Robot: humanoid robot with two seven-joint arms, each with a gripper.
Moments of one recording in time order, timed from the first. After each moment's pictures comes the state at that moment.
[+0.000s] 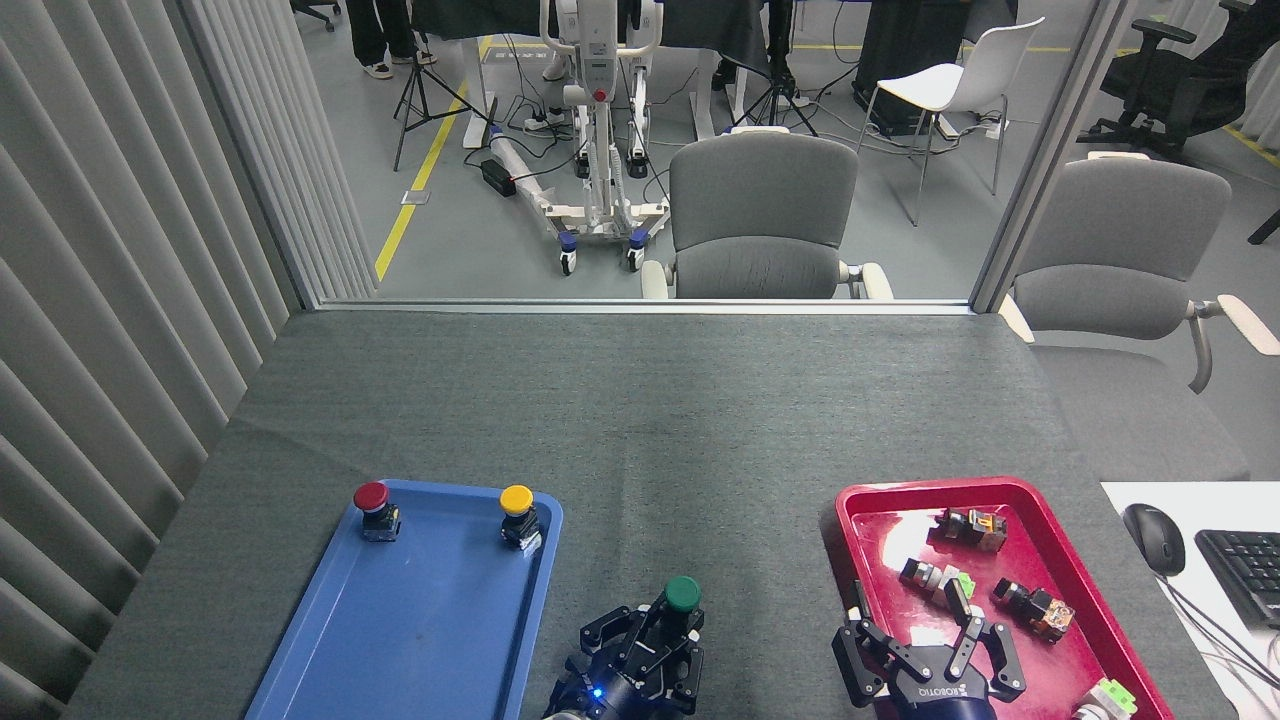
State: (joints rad) left arm -0.36 -0.13 -0.58 -0.72 -1.35 -0.12 0.38; right arm 0.17 -0.02 0.03 -1.60 1.43 -0.02 -0.15
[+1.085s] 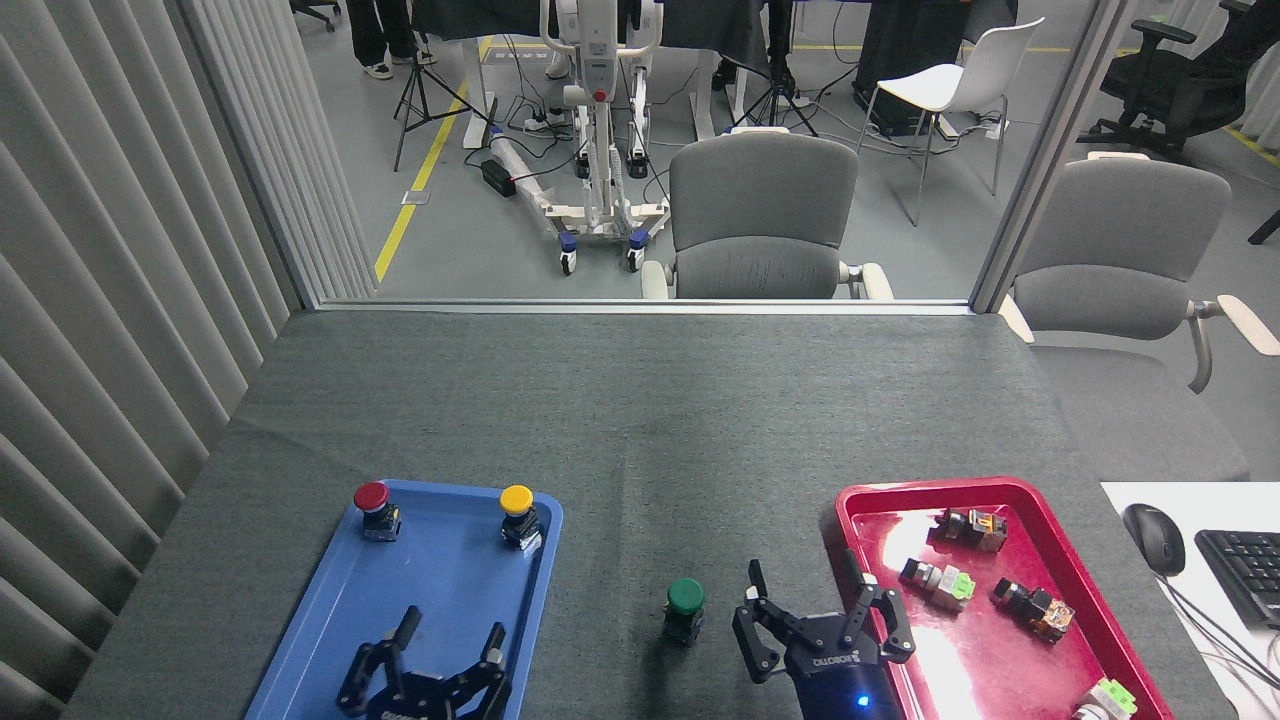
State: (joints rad) left arm 0.07 0.14 -0.19 -1.34 -1.31 -0.12 0.40; right arm 0.06 0.06 0.21 -1.51 1.52 0.06 -0.15
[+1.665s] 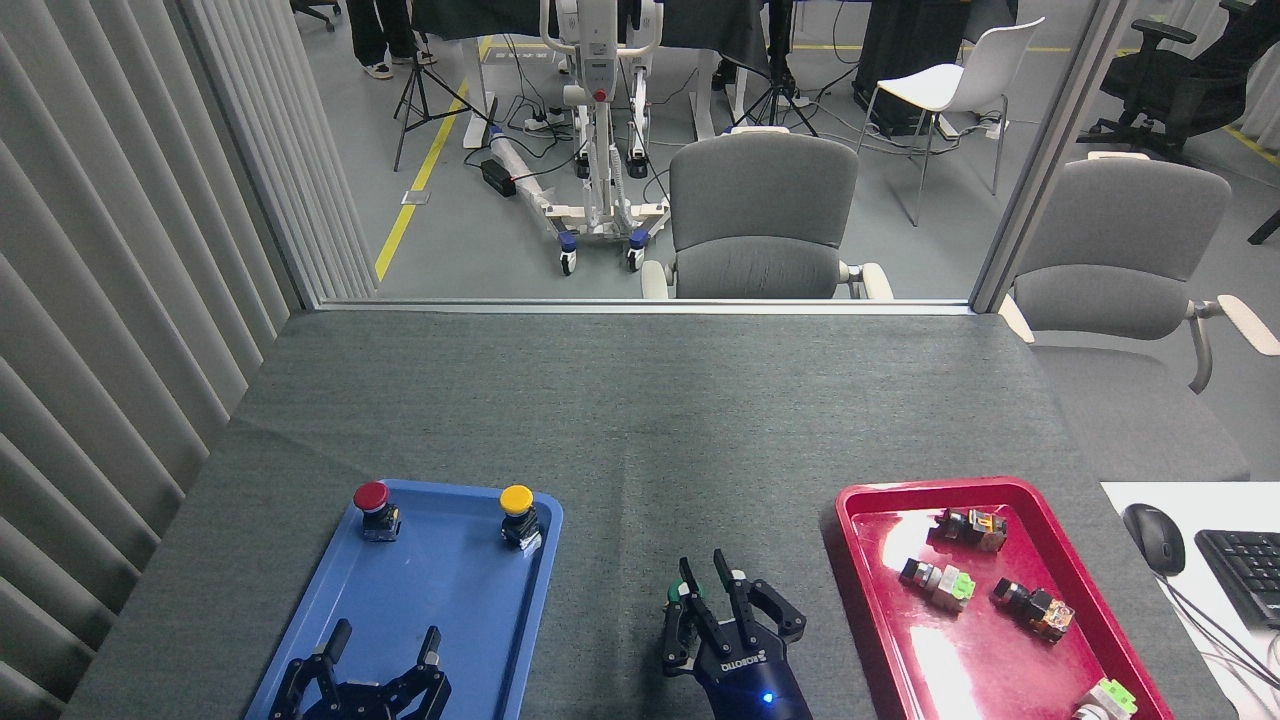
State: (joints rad) left arm 0.11 0.17 -0.10 -1.38 -1.31 -0.08 0.33; right arm -0.01 0.13 0.34 -1.38 1.59 0.08 -0.12
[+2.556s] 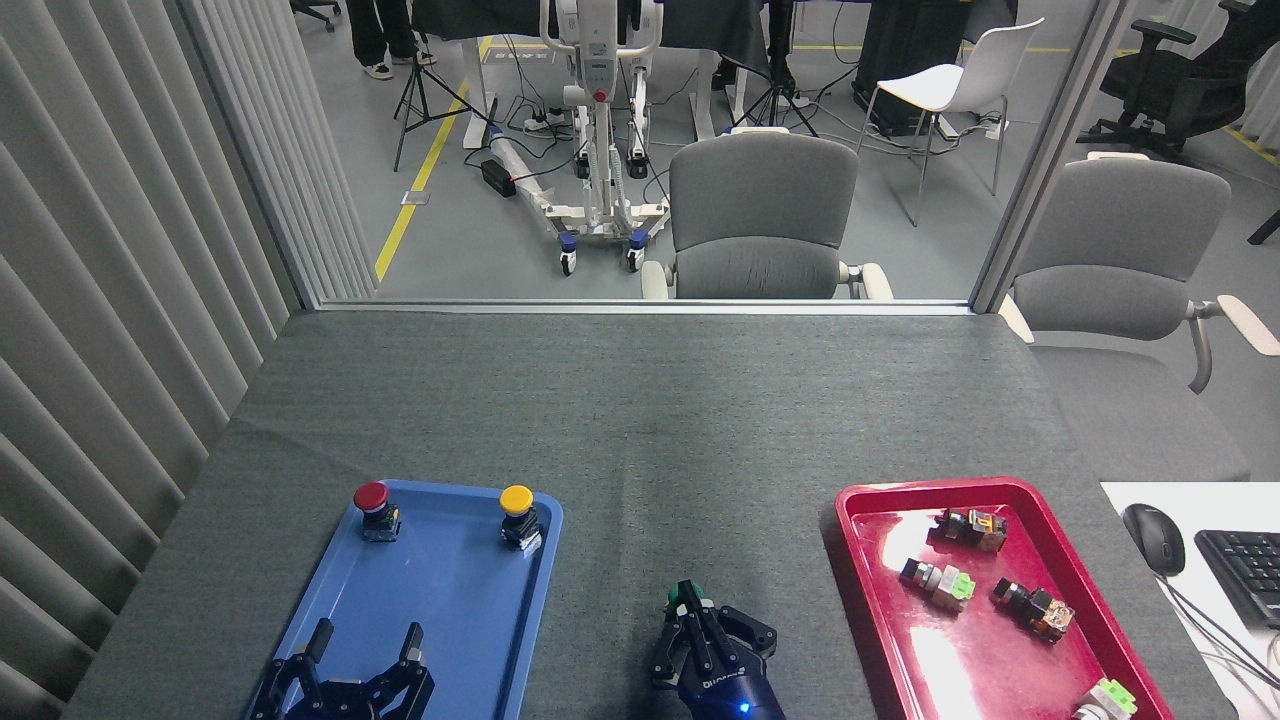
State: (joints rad) left arm 0.11 0.17 -0.07 -1.37 -1.30 -0.09 0.32; right arm -0.04 0.15 0.36 -1.24 1.60 0.10 -0.09
